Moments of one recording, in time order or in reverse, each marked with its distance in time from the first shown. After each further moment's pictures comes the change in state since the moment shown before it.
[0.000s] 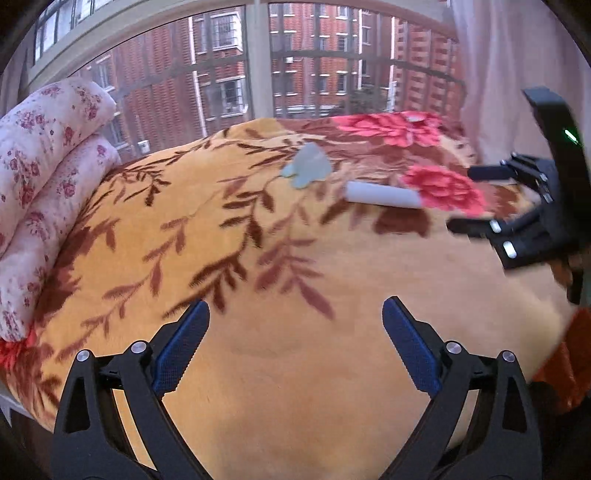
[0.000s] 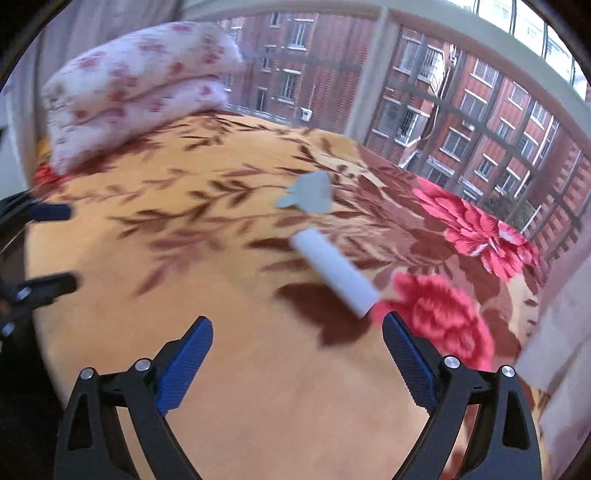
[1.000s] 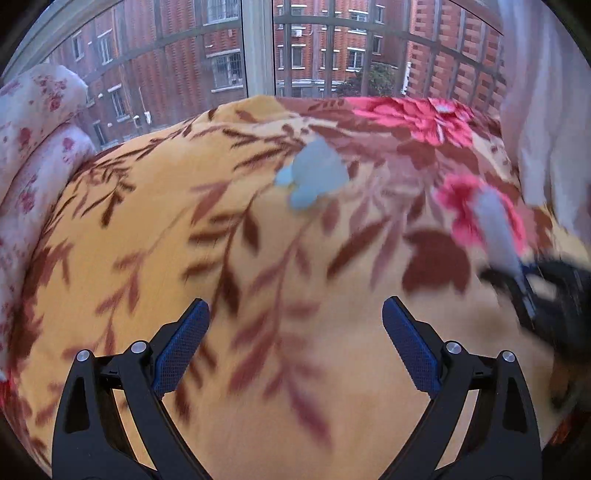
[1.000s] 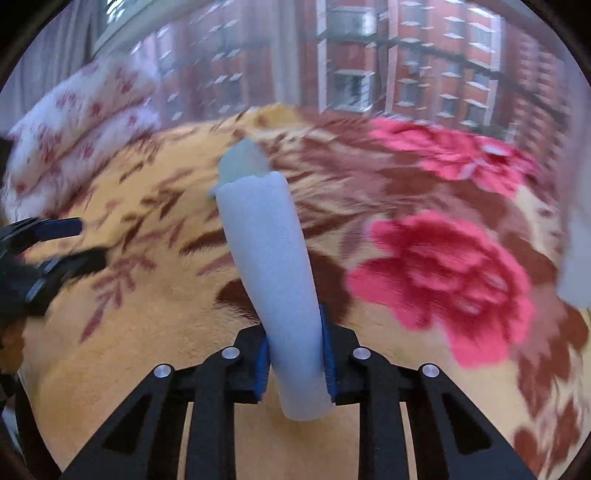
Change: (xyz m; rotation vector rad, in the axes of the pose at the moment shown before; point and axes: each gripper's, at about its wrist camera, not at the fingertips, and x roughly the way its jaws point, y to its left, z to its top) left arm 0.098 -0.006 0.087 -0.069 0.120 -0.022; right arm 0.029 -0.039 -0.042 0.362 -0.023 -0.018
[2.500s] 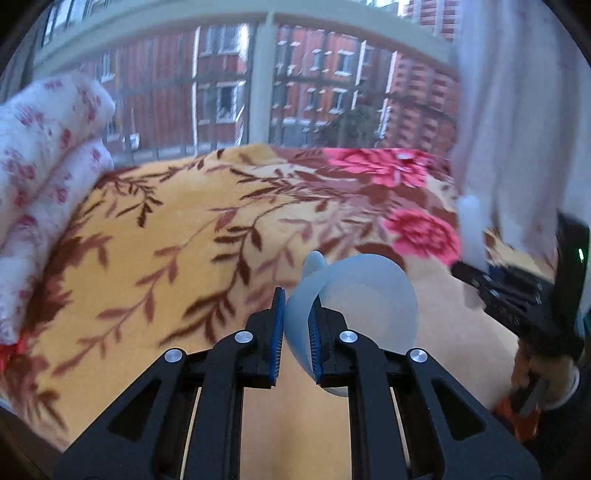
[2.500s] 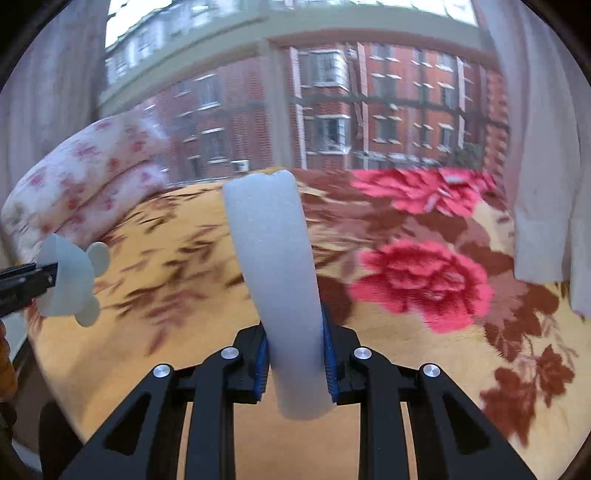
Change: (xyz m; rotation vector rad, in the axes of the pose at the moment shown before) left arm -0.139 0.019 -0.076 -0.012 -0.202 -0.111; right arm -0.095 0.046 -0.028 0.035 -0.186 -0.006
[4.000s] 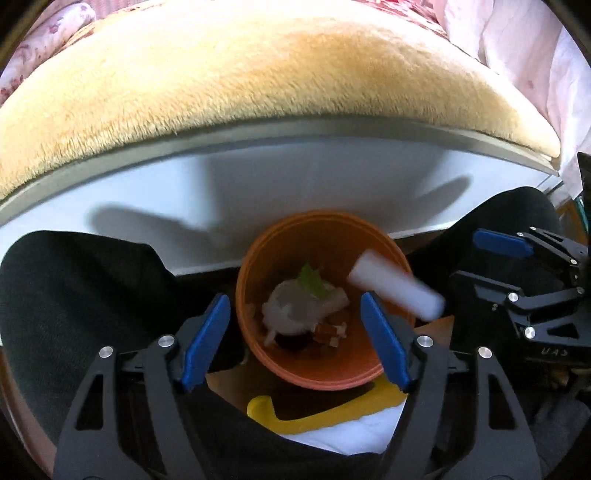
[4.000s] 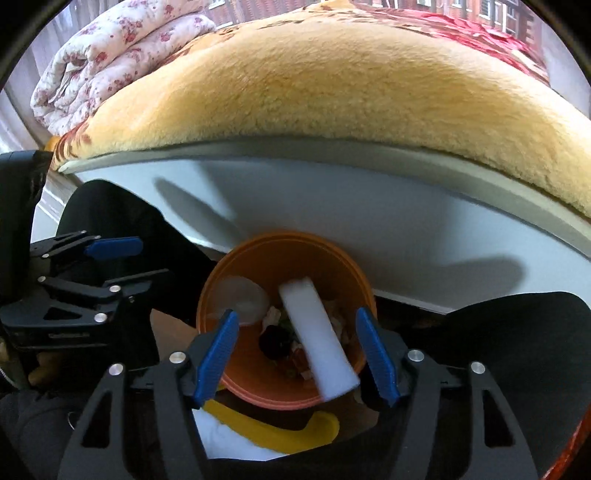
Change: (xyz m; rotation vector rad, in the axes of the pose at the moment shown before) left arm 0.004 -0.005 -0.249 0.006 0.490 -0.061; right arm -0.049 0.104 -0.240 0.046 0.506 0.114
